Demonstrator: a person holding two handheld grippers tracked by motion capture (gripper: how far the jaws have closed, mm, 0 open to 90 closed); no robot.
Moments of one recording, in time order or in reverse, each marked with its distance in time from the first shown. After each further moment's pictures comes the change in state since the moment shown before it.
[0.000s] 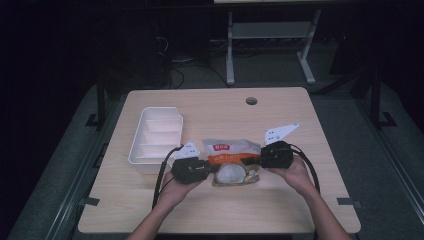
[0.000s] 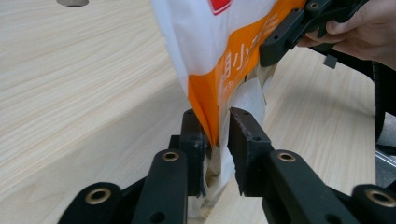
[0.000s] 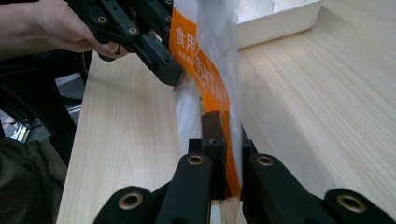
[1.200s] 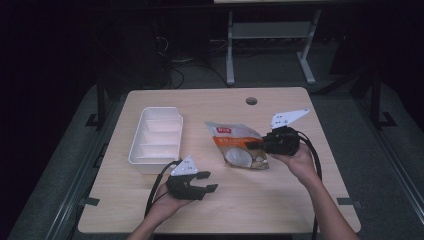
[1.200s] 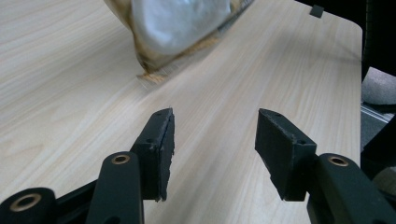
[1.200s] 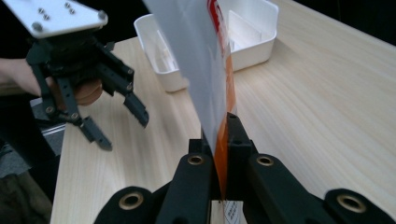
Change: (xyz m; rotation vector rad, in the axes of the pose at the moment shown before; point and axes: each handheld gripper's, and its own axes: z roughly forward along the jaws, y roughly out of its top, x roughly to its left) left arm -0.011 -0.032 -0.012 0.089 -0.041 0.093; right arm -0.005 0.033 -0.028 -0.054 -0.102 0.023
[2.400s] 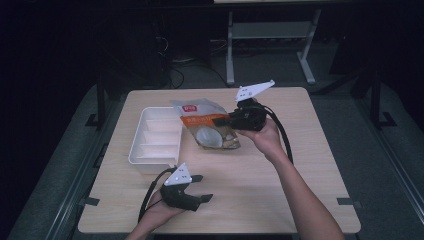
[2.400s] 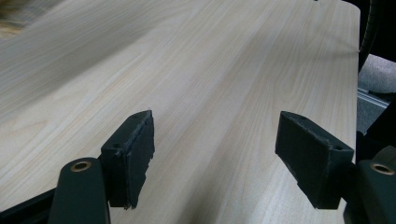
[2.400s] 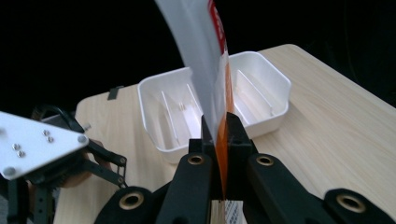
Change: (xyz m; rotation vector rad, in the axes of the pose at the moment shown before) left arm -0.006 -0.018 -0.011 0.005 0.012 0.041; right arm 0.005 0.093 0.052 -0.050 0.027 -0.026
